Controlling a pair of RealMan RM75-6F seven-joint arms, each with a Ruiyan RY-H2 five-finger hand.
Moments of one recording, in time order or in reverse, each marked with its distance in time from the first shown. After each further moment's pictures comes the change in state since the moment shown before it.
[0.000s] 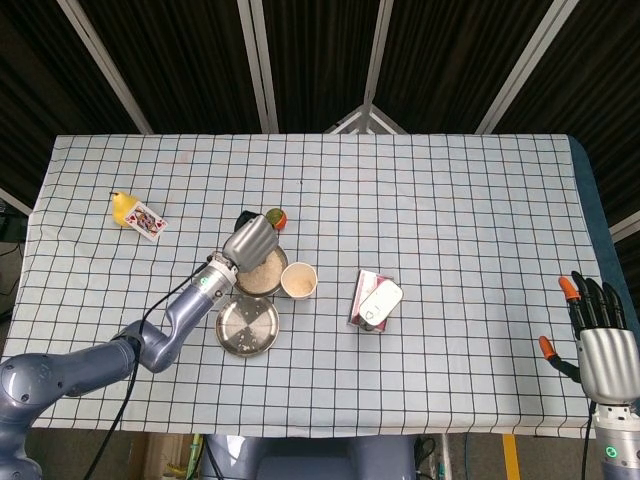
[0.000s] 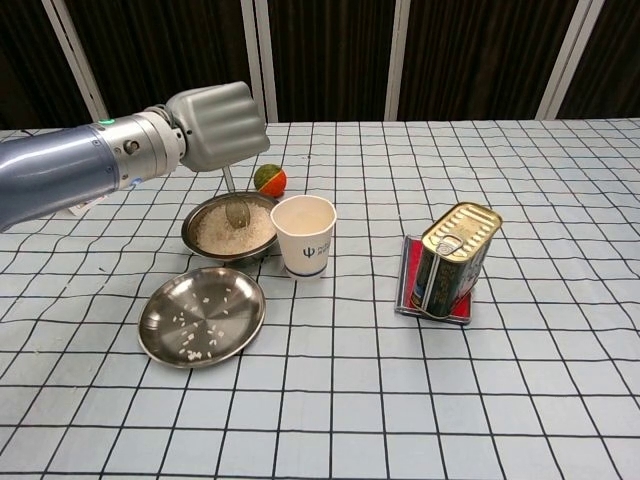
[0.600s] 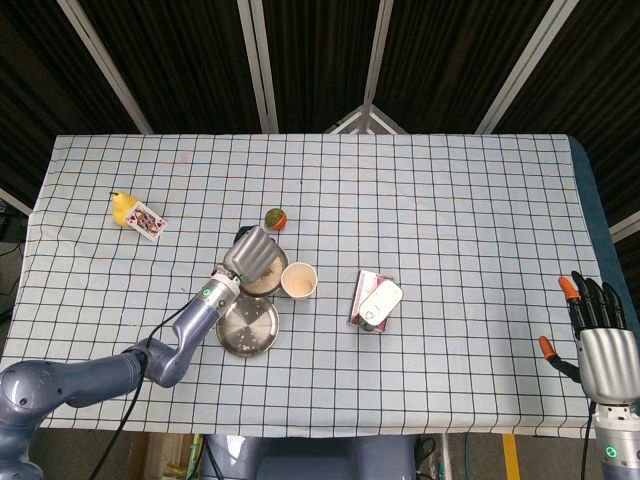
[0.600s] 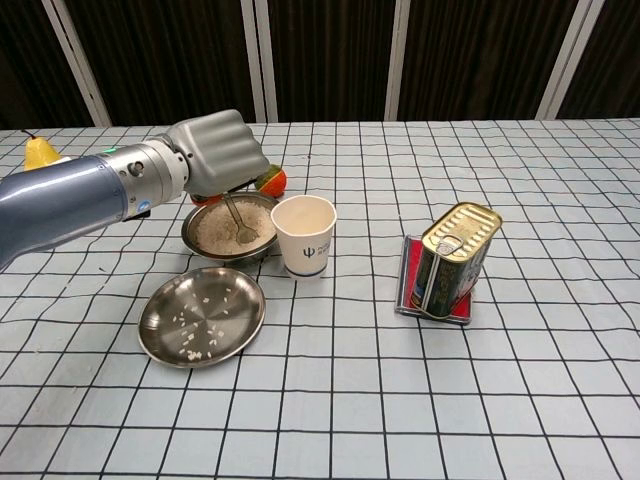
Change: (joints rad) left arm 0.047 -0.035 -0.061 -0.086 -0.157 -0.013 -0.003; right arm 0.000 0.000 0.000 -0.001 0.000 0.000 0.000
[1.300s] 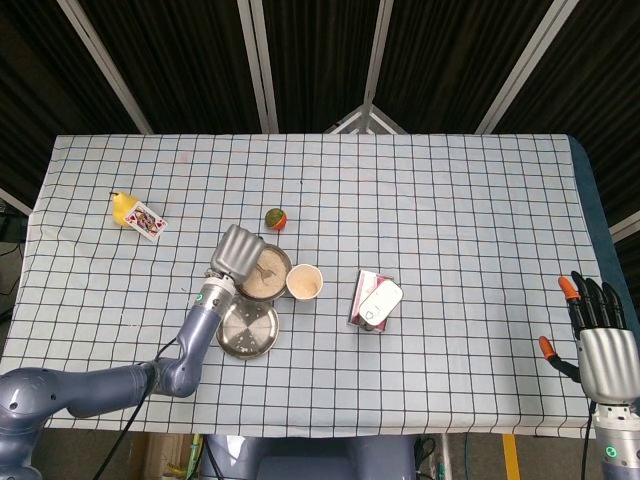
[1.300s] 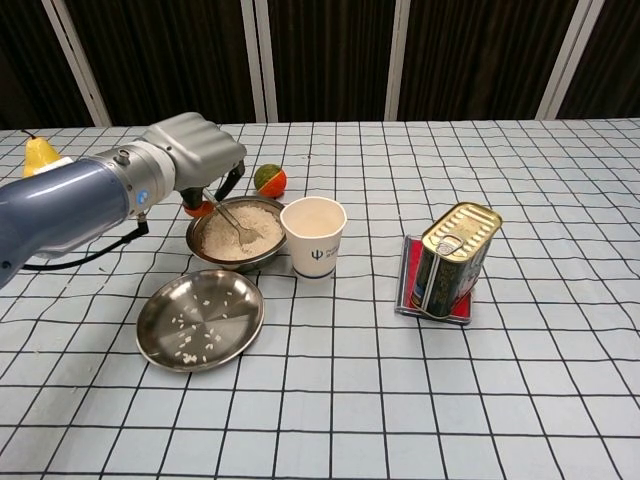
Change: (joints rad) left arm 0.049 -0.018 -0.111 -0.118 -0.259 0.101 -0.051; right arm 0.001 0.002 -0.001 -0.002 0.001 -0.003 -0.003
